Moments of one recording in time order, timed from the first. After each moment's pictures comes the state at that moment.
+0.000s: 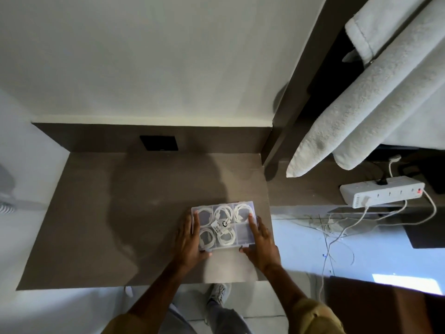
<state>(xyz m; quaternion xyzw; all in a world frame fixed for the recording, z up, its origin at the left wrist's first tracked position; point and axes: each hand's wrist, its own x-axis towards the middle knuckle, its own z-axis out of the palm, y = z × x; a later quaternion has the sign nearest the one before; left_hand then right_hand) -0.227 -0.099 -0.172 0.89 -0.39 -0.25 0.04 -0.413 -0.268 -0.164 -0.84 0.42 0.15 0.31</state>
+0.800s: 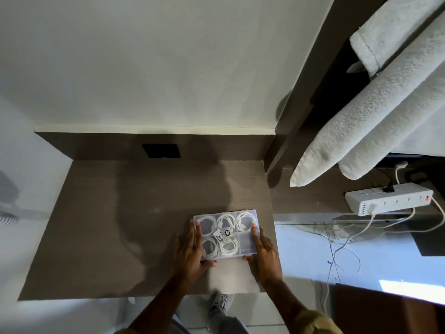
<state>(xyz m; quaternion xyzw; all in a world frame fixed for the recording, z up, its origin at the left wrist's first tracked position) -0.231 -0.092 -0.173 0.88 -0.43 -0.19 0.07 -0.415 -0.261 -0.176 -0.87 0.41 0.09 0.27</state>
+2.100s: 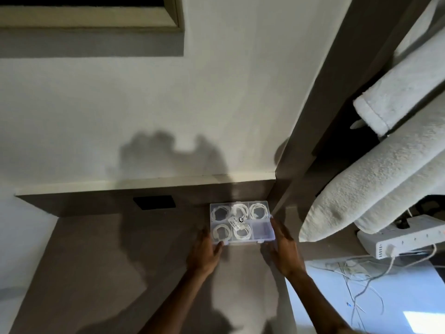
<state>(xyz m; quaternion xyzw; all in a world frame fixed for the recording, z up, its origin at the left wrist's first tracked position) -0.128 -0.251 -0.136 0.89 -0.30 -0.28 0.17 -0.321 -0.409 -0.123 -0.82 0.45 -0.02 0.34</state>
